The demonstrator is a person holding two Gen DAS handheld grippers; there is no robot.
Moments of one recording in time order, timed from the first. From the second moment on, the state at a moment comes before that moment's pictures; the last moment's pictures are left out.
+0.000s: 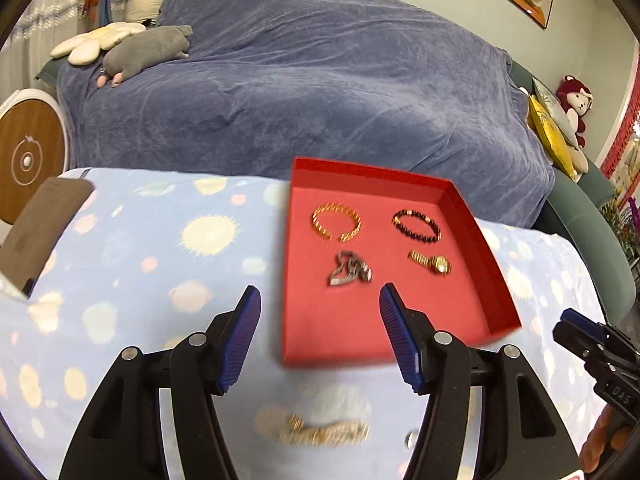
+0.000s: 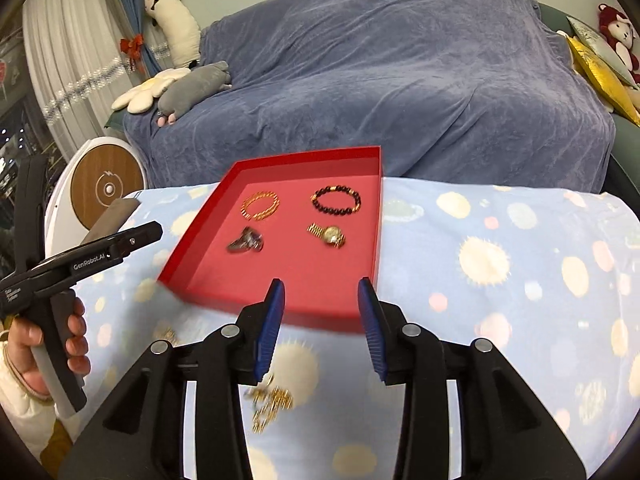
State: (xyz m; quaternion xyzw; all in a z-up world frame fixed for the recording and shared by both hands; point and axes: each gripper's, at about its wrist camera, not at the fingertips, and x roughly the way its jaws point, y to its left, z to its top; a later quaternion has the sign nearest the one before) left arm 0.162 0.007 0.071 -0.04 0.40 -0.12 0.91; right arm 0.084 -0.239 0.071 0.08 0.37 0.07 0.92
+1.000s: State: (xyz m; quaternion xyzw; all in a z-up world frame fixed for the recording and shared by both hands) left arm 0.084 0.016 -0.002 -0.04 0.48 -0.11 0.87; right arm 0.043 -0.174 0.007 0.07 0.43 0.13 0.89
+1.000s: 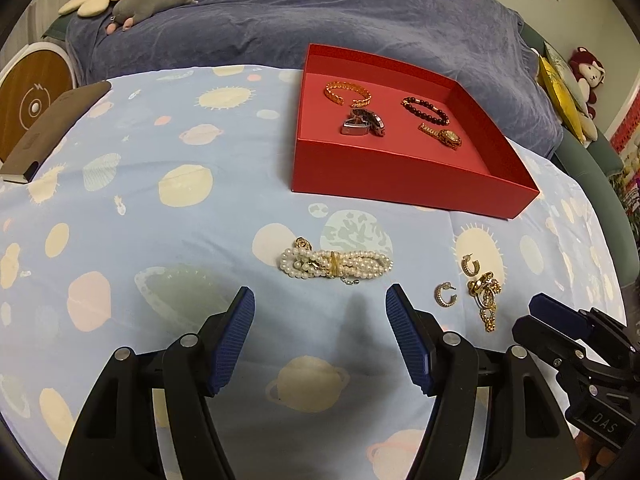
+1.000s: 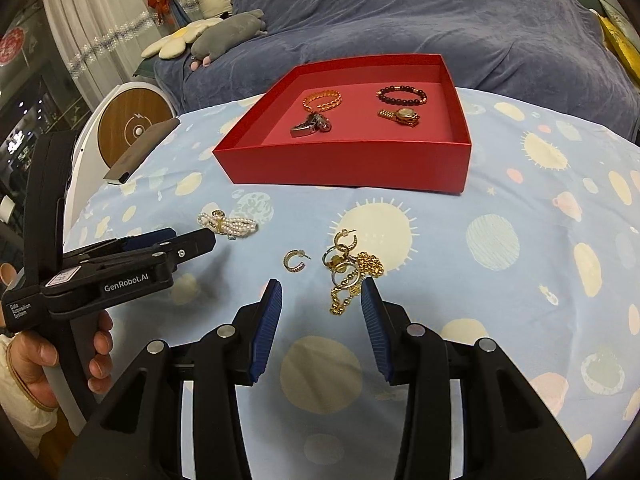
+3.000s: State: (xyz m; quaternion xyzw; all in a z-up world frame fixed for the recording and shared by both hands) left arm 0.097 0.013 -0.009 -0.06 0.50 -0.11 0.86; right arm 0.064 -0.186 -0.022 0.05 0.45 0.09 0.88
